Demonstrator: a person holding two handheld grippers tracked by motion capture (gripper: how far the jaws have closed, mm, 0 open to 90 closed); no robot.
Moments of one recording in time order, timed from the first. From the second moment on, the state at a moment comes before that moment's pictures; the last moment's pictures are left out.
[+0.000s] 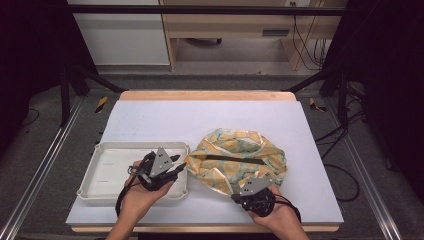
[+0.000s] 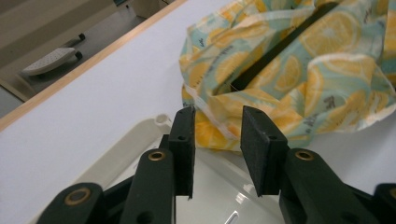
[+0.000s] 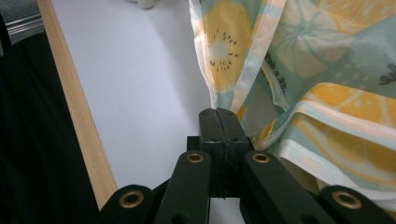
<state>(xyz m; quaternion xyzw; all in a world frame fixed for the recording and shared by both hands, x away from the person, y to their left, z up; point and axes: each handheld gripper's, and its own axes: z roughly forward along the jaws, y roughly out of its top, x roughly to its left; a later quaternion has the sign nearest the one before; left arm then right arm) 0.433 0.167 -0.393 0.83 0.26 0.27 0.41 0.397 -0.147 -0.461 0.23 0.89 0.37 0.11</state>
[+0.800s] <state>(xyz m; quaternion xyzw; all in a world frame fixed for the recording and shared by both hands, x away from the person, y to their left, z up) 0.439 0.089 -0.403 0.89 0.18 0.20 0.38 0.388 -0.151 -0.453 0.23 0.88 0.39 0.12</state>
